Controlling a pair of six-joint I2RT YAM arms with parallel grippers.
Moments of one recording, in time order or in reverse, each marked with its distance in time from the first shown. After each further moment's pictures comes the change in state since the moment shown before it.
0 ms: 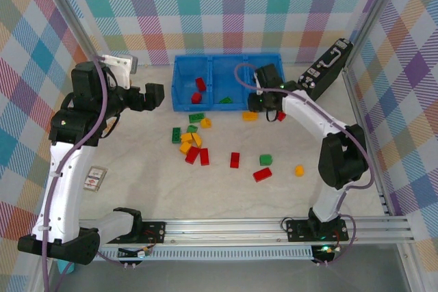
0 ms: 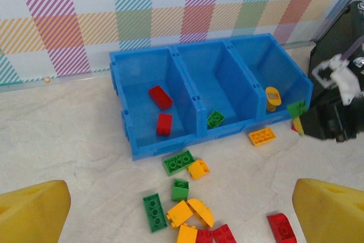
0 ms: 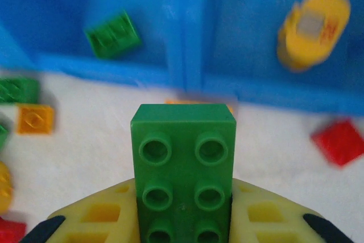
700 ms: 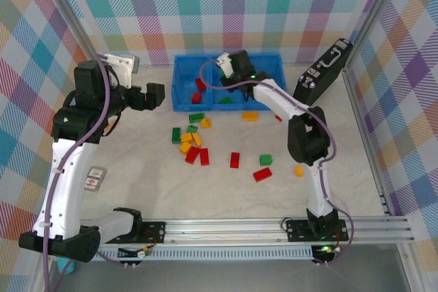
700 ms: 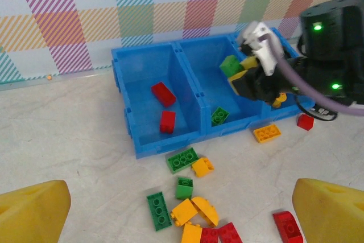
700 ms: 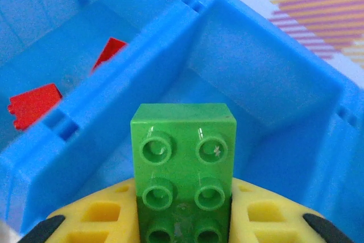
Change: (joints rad) left arm 0.000 0.021 0.000 -0.001 -0.006 0.015; right arm 0.101 0.436 0.443 0.281 0.069 -0.542
